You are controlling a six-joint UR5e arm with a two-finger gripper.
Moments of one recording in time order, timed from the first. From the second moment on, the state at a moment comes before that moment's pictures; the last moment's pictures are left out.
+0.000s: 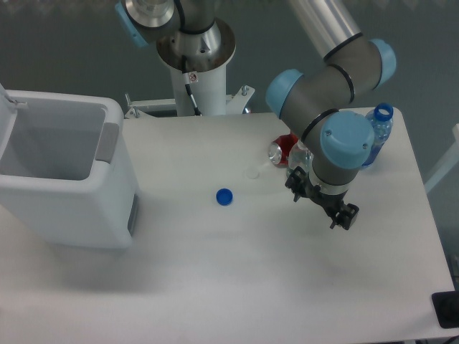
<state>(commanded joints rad) 2.62 -2.05 -1.48 -1.19 1.60 1.32</state>
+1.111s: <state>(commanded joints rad) 2.59 -1.87 -1.63 -1.19 1.59 1.07</state>
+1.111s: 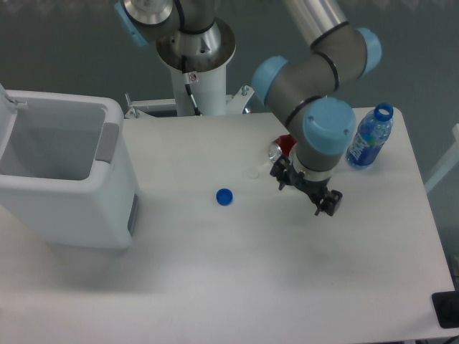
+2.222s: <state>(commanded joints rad) 2.39 -1.52 -1.65 -1.20 1.42 0.53</state>
